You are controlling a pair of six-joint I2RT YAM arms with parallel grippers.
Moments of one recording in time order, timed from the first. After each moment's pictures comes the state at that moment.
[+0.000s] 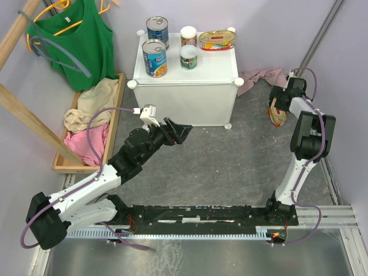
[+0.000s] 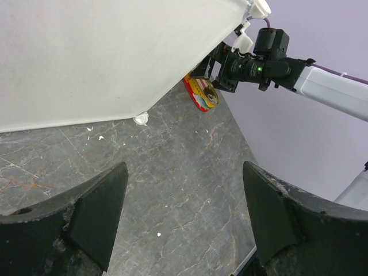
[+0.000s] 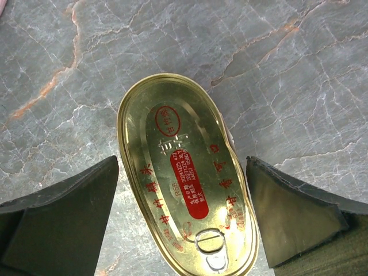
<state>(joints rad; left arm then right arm) -0.78 0.98 0.68 0.26 -0.14 -0.70 -0.24 2.06 1.48 -0.21 -0.01 0.09</state>
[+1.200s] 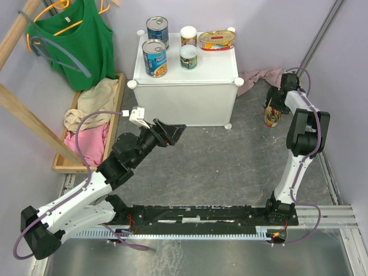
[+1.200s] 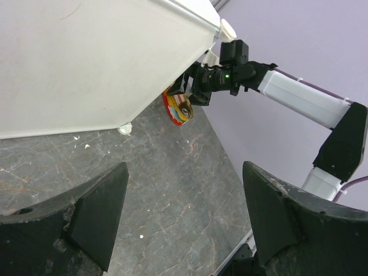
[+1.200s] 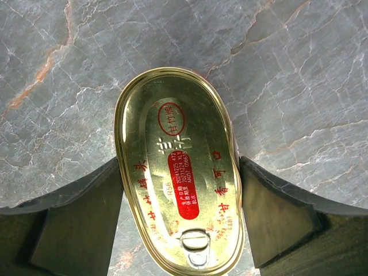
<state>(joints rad) -0.78 0.84 0.67 0.20 -0.14 -0.74 -0.18 2.15 1.66 -0.48 0.06 0.18</state>
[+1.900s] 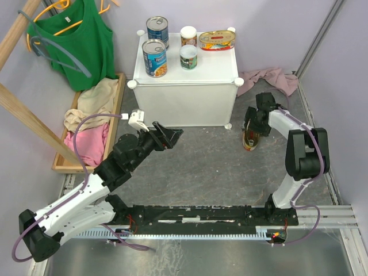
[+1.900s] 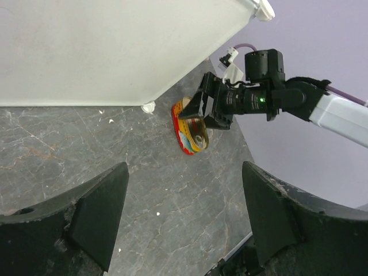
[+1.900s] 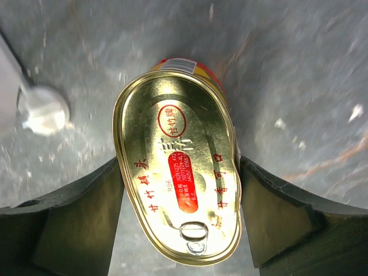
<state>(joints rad) -0.78 0.80 0.67 0.04 -0.19 -0.75 0.05 1.79 1.19 -0.50 0.06 0.40</state>
